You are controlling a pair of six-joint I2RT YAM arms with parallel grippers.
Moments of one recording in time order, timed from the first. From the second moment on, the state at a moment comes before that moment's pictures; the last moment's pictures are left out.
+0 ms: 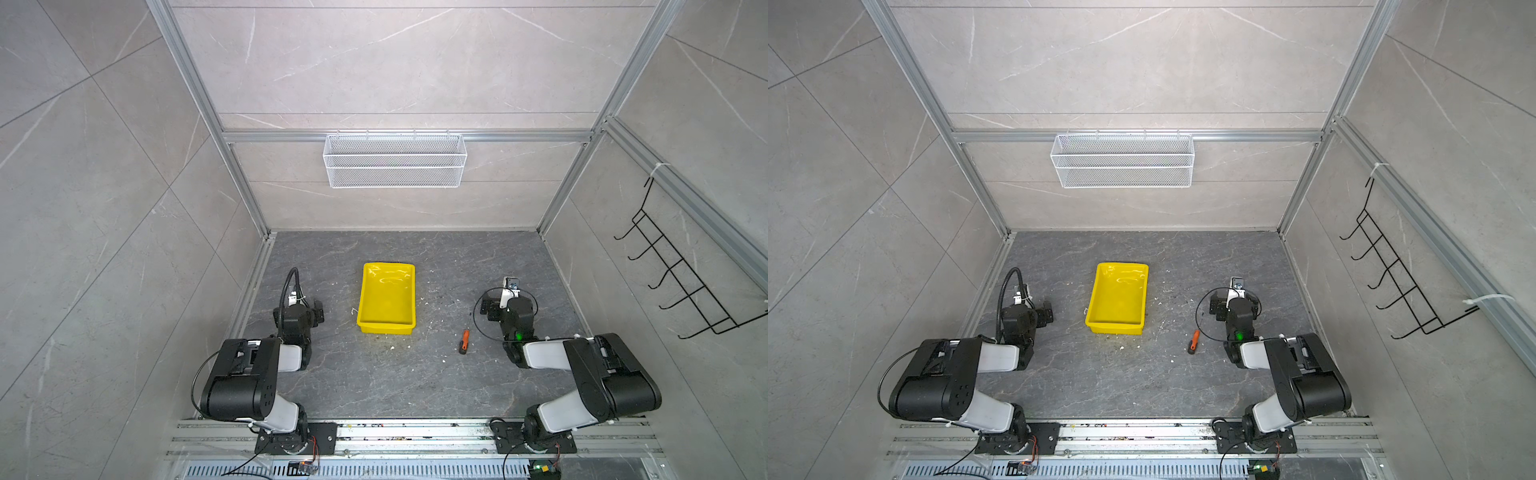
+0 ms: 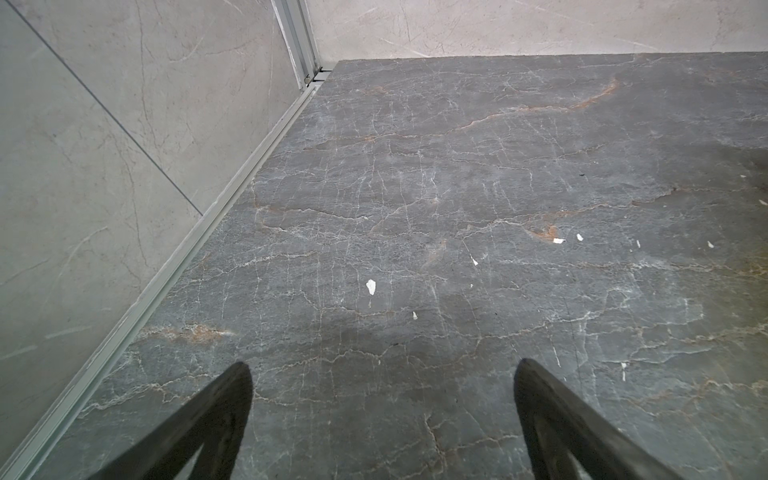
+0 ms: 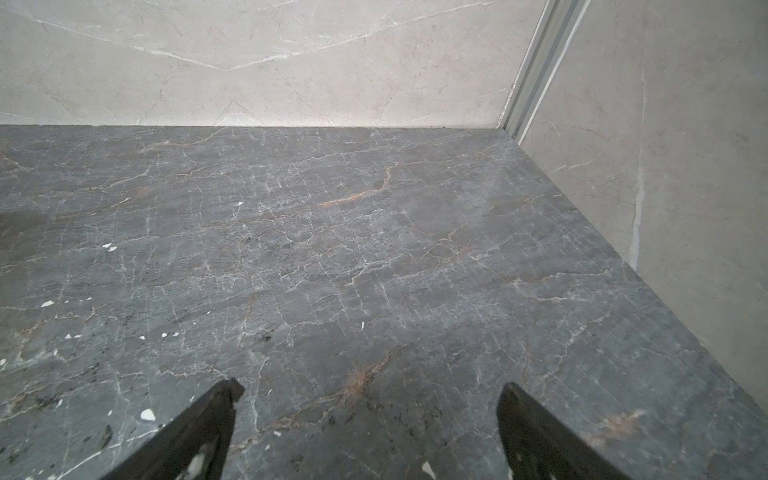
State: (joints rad) left arm -0.03 1.51 0.31 0.79 -0.27 0.00; right arm 0.15 1.52 0.35 0.82 0.28 0.02
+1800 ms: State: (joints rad) left arm -0.08 0.69 0.44 -0.56 -0.15 -0.75; right arm 0.22 0.97 0.82 -0.22 0.14 0.59
